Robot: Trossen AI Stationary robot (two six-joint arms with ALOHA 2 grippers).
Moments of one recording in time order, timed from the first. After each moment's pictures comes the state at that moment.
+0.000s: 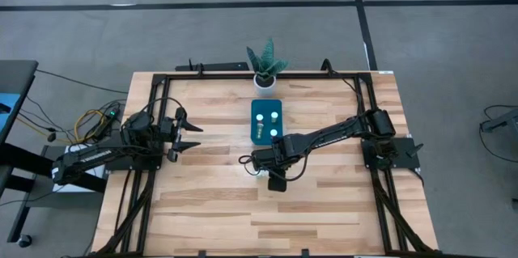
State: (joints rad) left arm 0.42 0.06 0.02 0.06 0.51 0.01; right arm 0.20 2.02 1.55 -0.92 0.00 0.26
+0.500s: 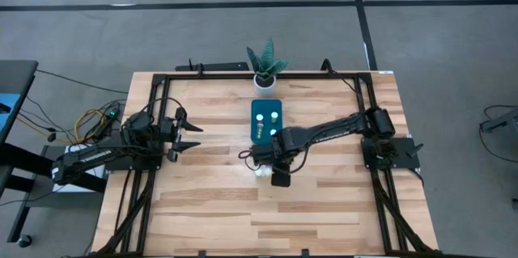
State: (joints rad) left arm 0.42 0.06 0.02 0.06 0.51 0.01; right arm 0.17 2.02 1.70 -1.17 0.01 0.23
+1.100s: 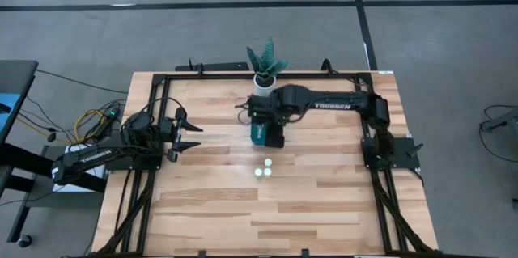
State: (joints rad) left arm 0.42 0.06 0.02 0.06 0.51 0.01; right arm -0.07 2.01 1.96 -1.31 0.08 -0.04
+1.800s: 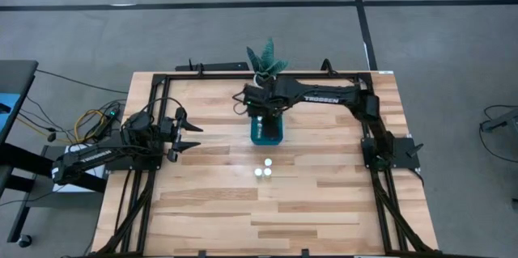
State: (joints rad) left arm 0.42 0.06 0.02 0.06 0.51 0.01; right arm -0.17 2.10 1.96 -1.22 0.05 -0.22
